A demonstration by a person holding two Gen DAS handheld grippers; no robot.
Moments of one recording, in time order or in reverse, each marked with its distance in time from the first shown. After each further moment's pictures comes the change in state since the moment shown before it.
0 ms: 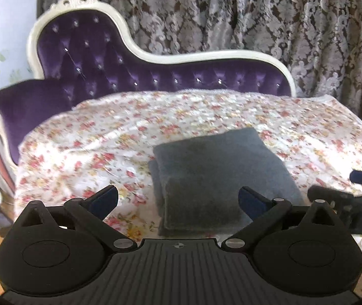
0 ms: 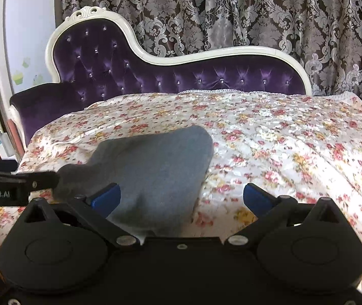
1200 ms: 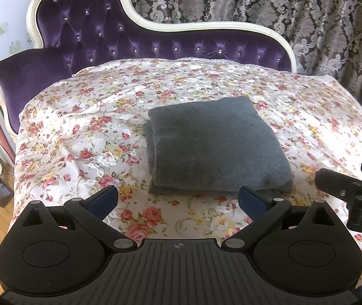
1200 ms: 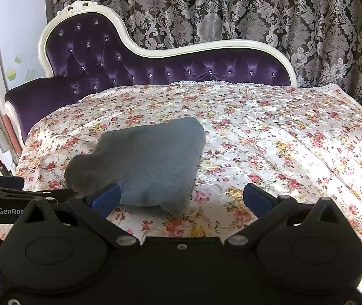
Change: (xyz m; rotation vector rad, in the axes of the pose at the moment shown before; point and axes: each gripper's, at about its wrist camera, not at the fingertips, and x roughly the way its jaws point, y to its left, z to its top) left arm -0.007 -0.006 -0.010 -0.033 0.172 -0.021; right arm -0.034 0.015 0.002 0.025 0.060 -0.060
